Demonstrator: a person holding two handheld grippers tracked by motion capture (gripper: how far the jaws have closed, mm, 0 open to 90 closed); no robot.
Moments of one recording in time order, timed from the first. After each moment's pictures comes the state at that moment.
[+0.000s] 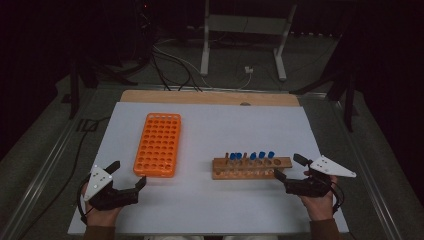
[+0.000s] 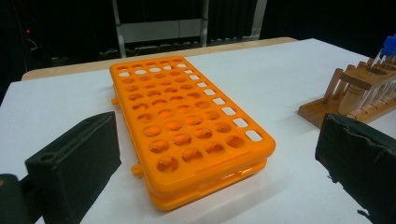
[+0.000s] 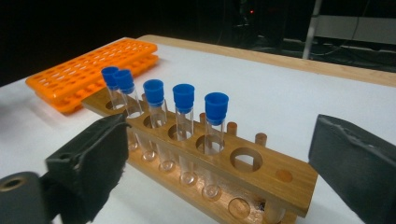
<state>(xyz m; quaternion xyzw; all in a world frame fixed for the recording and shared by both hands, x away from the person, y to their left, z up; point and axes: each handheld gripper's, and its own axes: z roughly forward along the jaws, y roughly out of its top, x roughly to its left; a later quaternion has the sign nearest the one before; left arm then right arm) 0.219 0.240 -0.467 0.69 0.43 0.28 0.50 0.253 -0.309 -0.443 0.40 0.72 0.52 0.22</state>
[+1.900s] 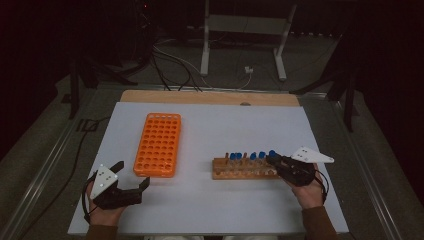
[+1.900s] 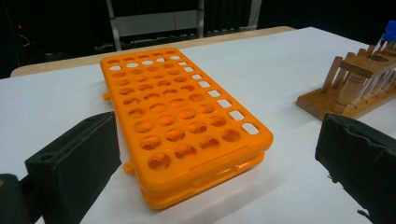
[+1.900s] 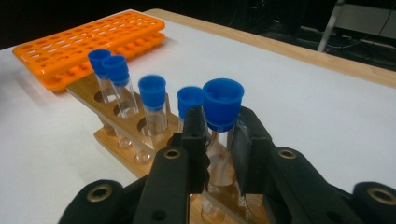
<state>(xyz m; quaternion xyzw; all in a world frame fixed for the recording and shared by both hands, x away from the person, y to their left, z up) 0.224 0.233 -0.471 0.71 0.43 0.27 0.49 0.285 -0.282 -0.448 0.37 0.76 0.48 0.21</state>
